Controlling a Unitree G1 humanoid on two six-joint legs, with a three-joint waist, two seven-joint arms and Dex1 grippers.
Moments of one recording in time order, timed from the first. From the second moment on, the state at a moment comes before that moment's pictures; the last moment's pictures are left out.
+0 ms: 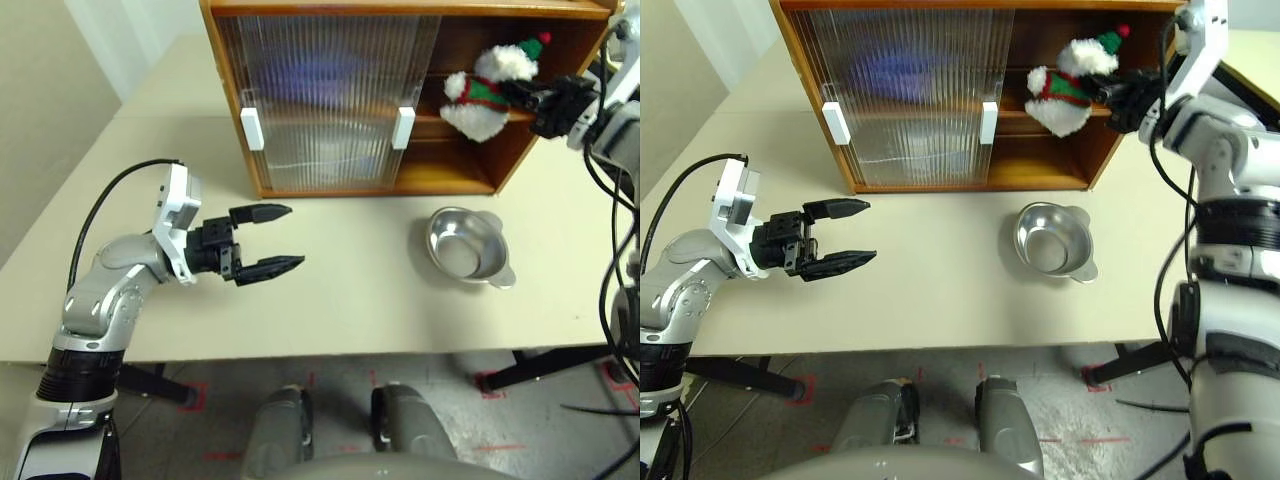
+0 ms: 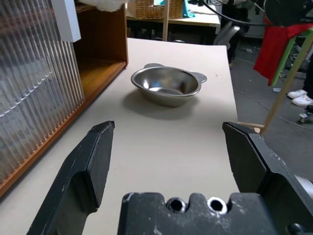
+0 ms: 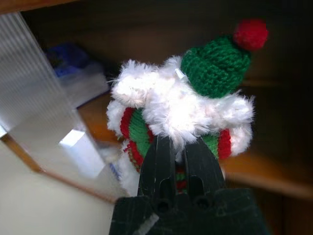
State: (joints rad) left arm -0.27 0.68 0.06 -0.18 -0.62 0.37 -1.16; right arm -0.99 -0.68 -0.18 0.59 0.40 0.50 0.71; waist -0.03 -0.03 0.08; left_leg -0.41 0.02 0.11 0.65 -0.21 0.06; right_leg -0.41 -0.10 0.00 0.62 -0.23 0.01
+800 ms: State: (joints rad) left arm -0.25 0.64 0.06 -0.19 -0.61 0.33 -1.12; right arm -1.26 -0.71 -0.14 1.11 0.15 0.00 0.73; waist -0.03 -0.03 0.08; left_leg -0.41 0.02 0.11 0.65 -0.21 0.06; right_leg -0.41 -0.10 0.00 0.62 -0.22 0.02
